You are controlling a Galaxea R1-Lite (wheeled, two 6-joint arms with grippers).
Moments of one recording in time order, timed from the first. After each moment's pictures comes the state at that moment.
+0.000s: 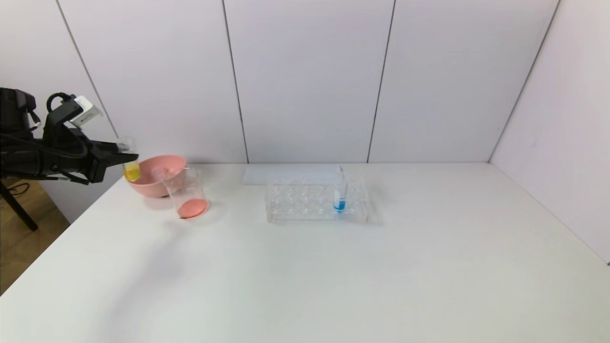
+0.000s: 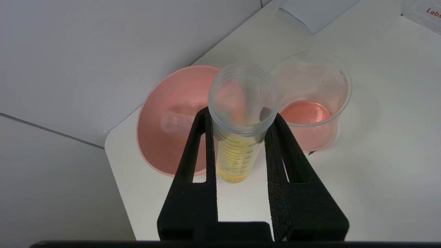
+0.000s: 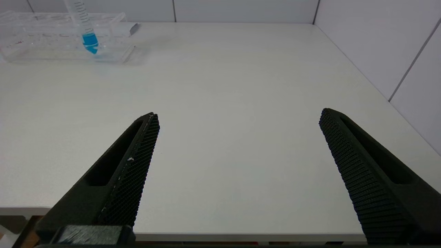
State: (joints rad) left arm 0.35 1.85 -1.29 -0.10 -0.72 0.73; right arm 0.00 0.00 0.00 0.00 0.00 0.00
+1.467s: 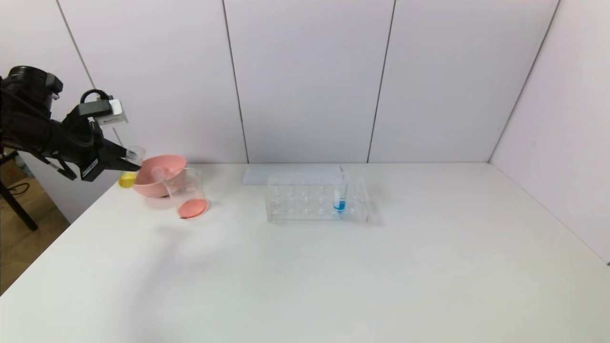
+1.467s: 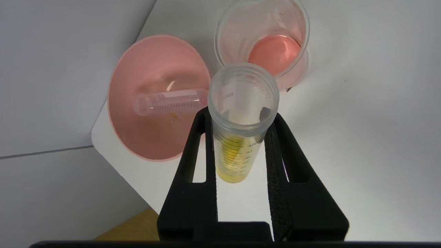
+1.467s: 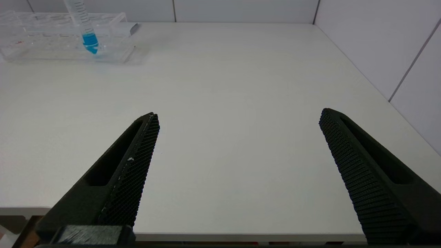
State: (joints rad) left arm 0.29 2.01 -1.87 0.75 -0.58 1.19; right arm 0.00 0.00 0.00 0.00 0.00 0.00
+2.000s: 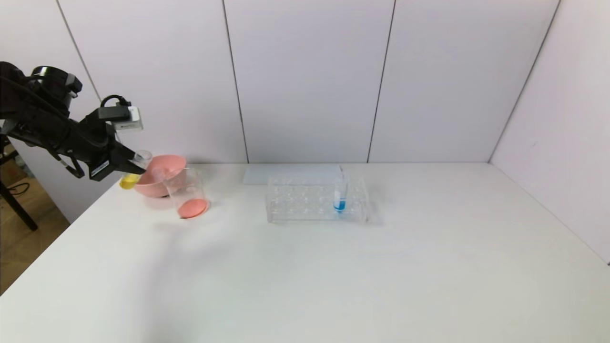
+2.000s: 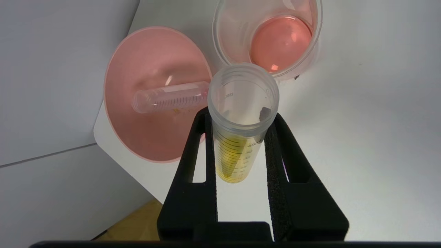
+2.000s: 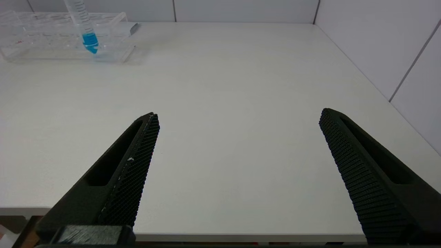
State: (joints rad) left arm 0.24 2.08 -1.99 0.83 -0.48 1.24; right arm 0.00 0.00 0.00 0.00 0.00 0.00
